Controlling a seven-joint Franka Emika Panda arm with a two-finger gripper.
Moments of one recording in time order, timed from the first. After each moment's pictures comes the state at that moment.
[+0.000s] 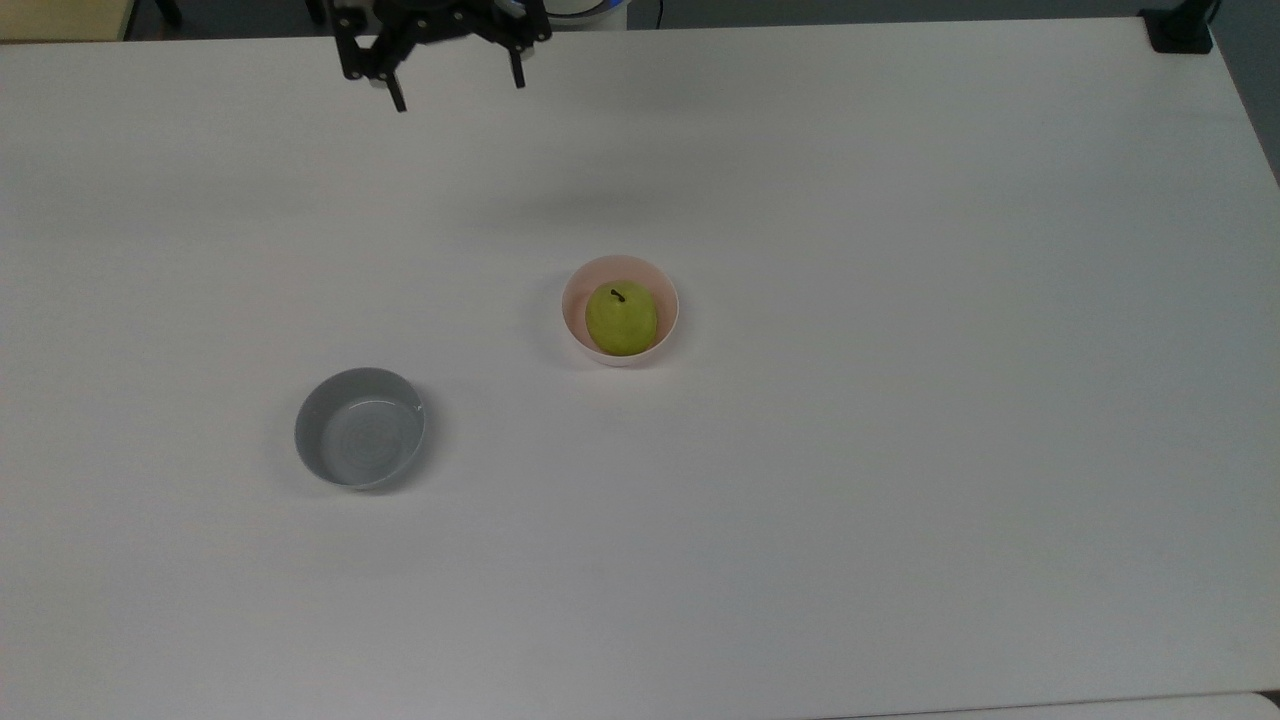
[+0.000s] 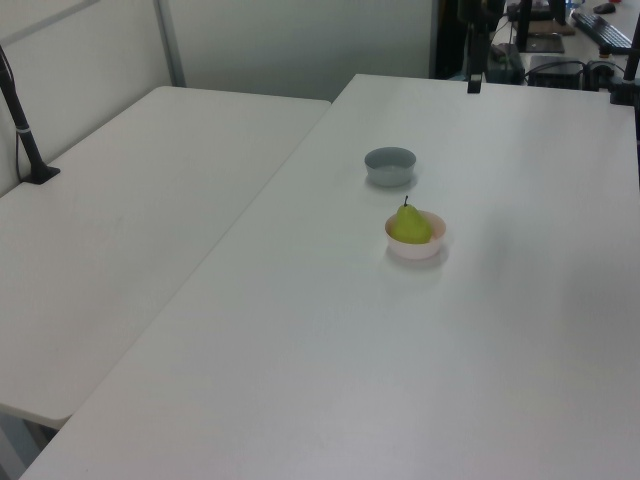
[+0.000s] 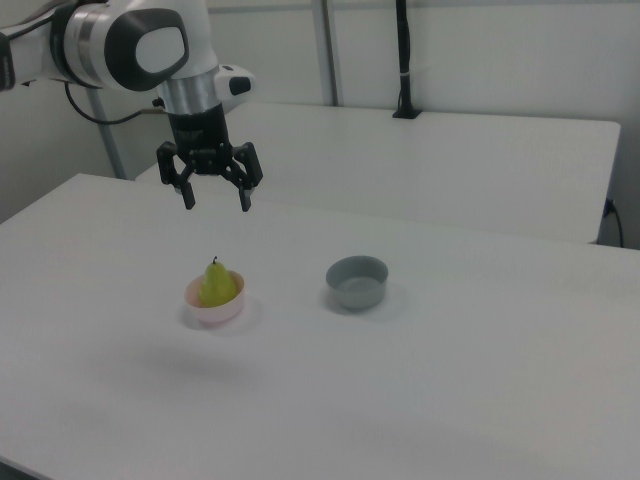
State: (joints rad) arm -0.01 0.04 -0.04 -1.66 0.01 1.71 -0.34
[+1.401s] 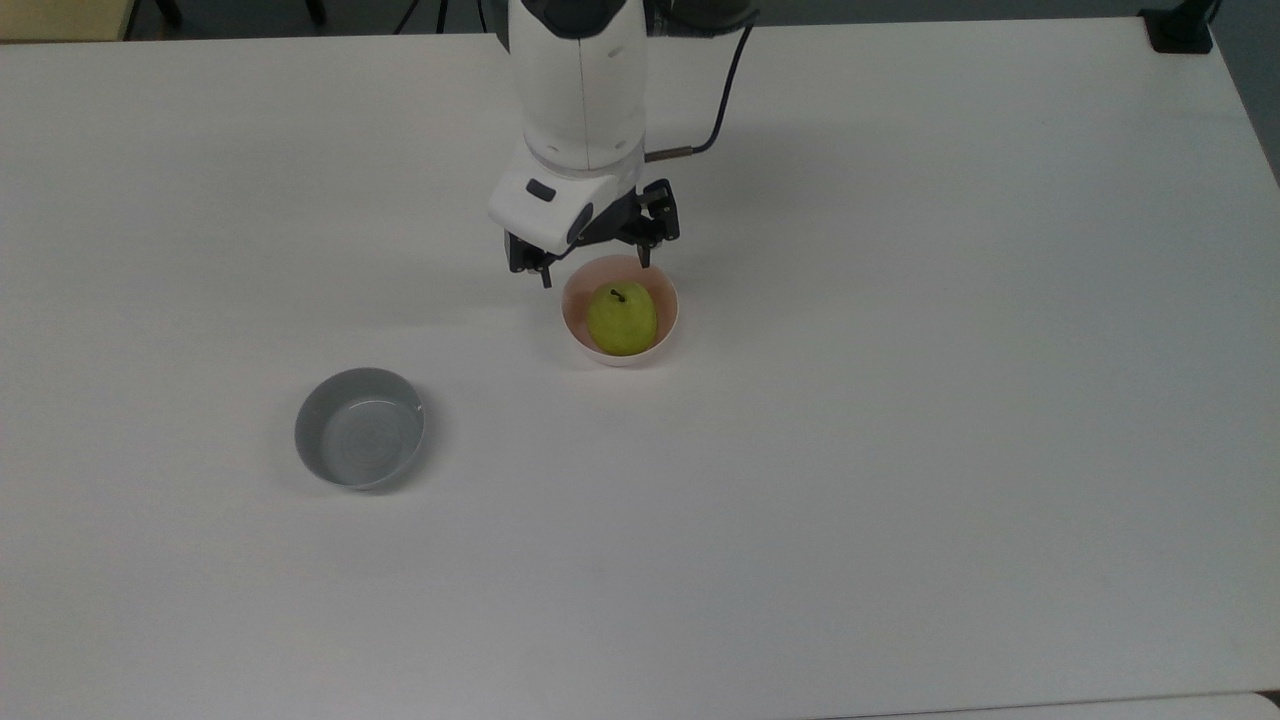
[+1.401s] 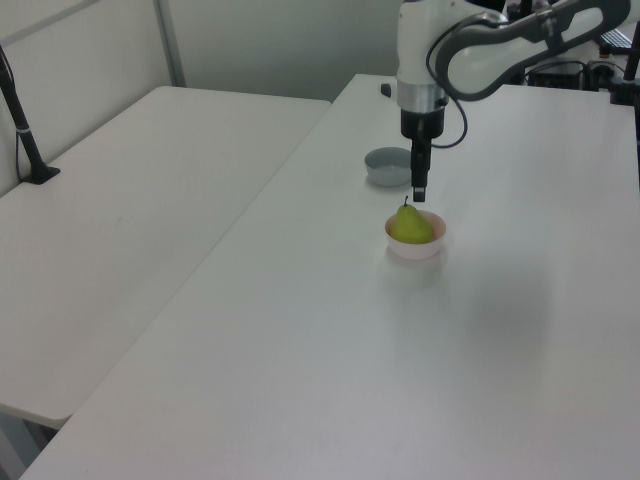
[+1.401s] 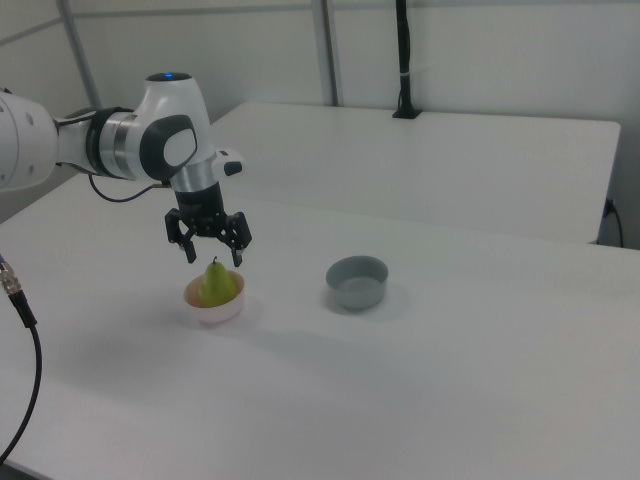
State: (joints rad) arm 0.14 0.30 -0.02 -1.74 0.00 2.03 -0.14
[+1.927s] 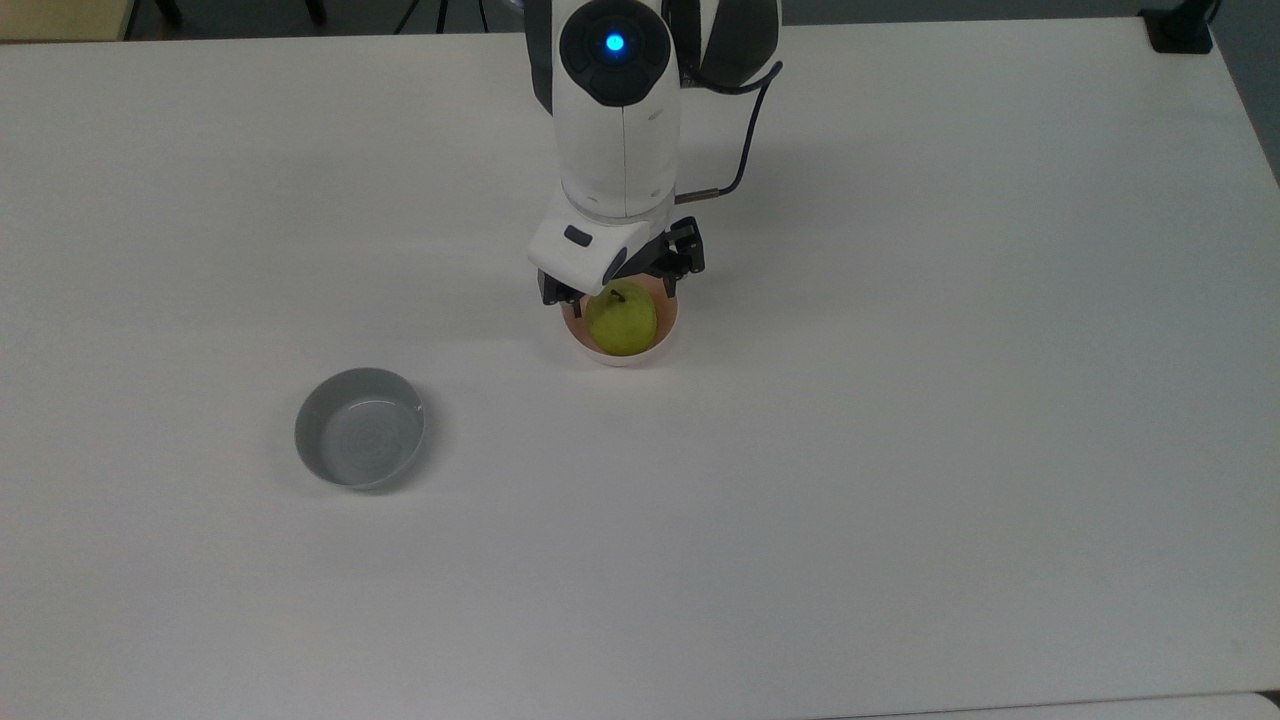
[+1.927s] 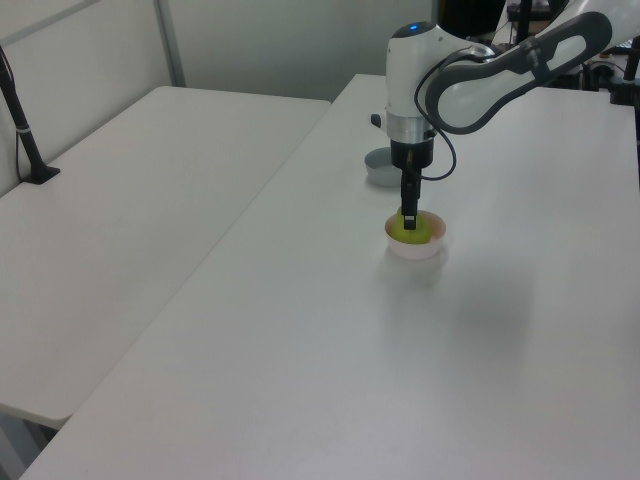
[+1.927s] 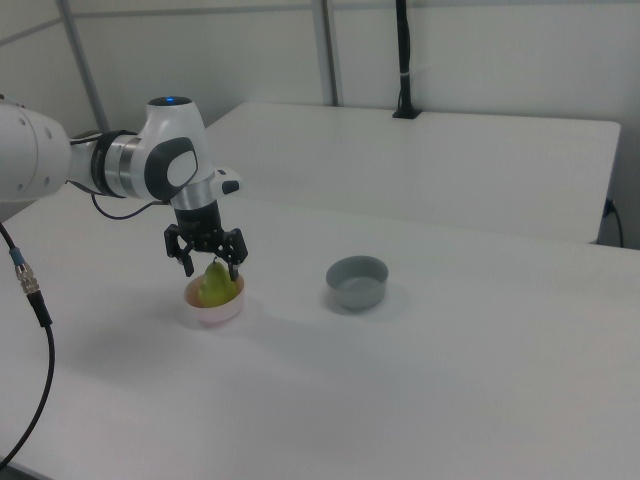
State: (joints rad) arm 0.15 0.37 0.01 -1.74 0.00 2.10 -0.11
